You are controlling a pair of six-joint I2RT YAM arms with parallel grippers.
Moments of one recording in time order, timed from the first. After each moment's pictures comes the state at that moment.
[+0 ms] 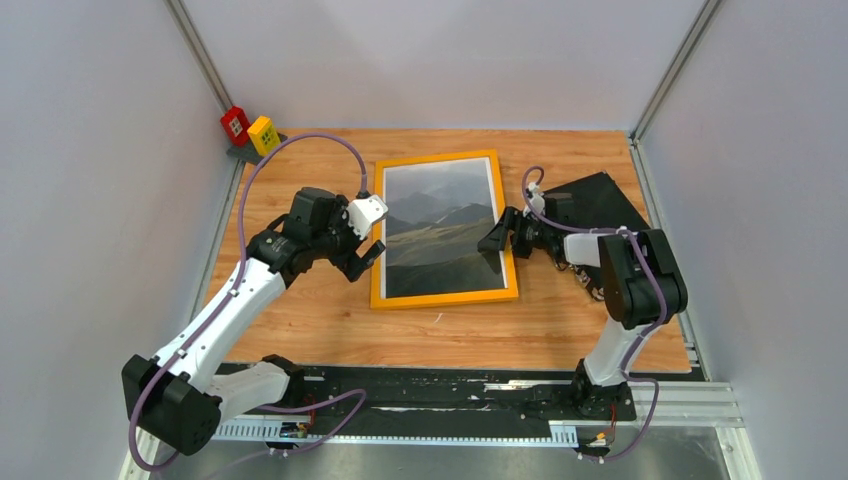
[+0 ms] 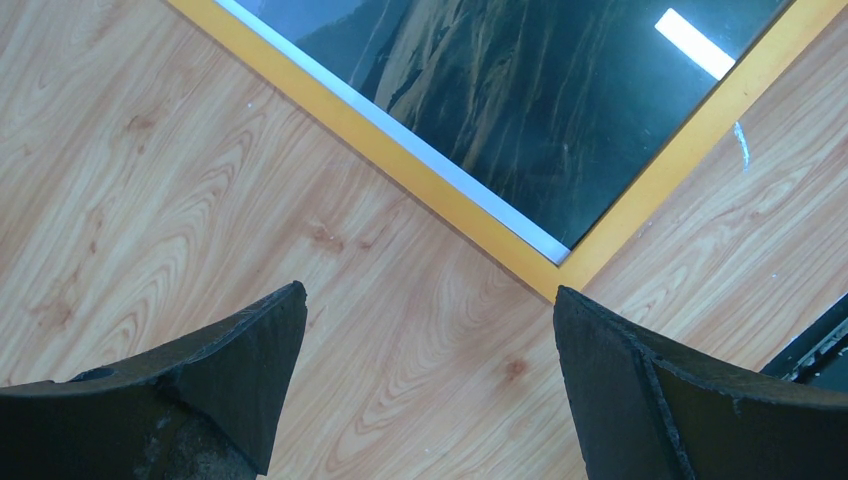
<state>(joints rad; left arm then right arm) -0.44 1.10 0.99 -0.66 0.20 0.42 0.14 1.78 0.80 0.24 -0.71 0.48</state>
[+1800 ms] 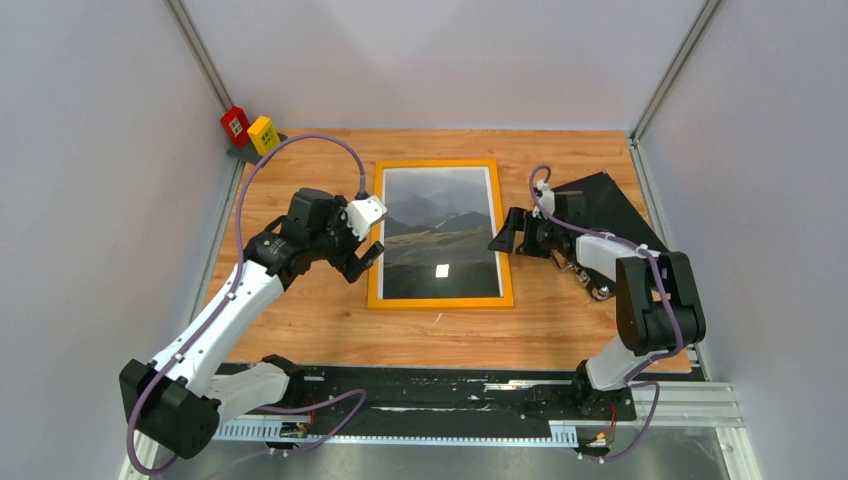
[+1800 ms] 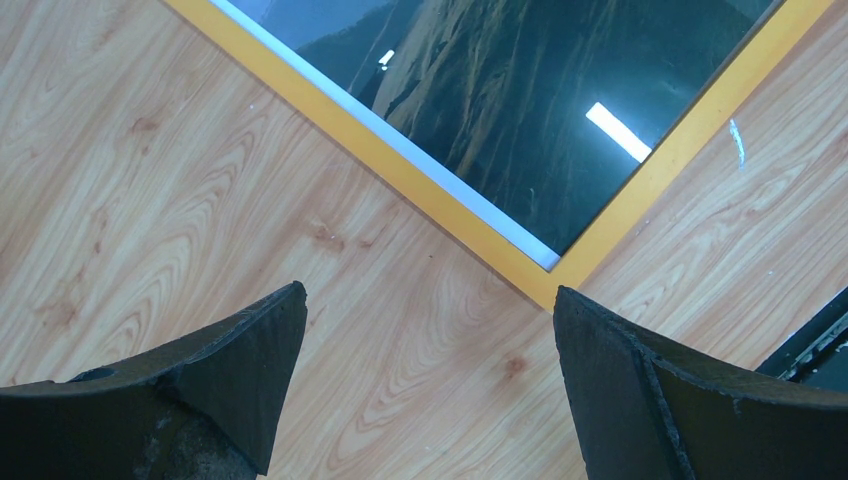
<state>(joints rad) -0.44 1.08 0.98 -0.66 0.21 0.43 0.11 1.63 0.81 -0.02 -0.58 0.30</state>
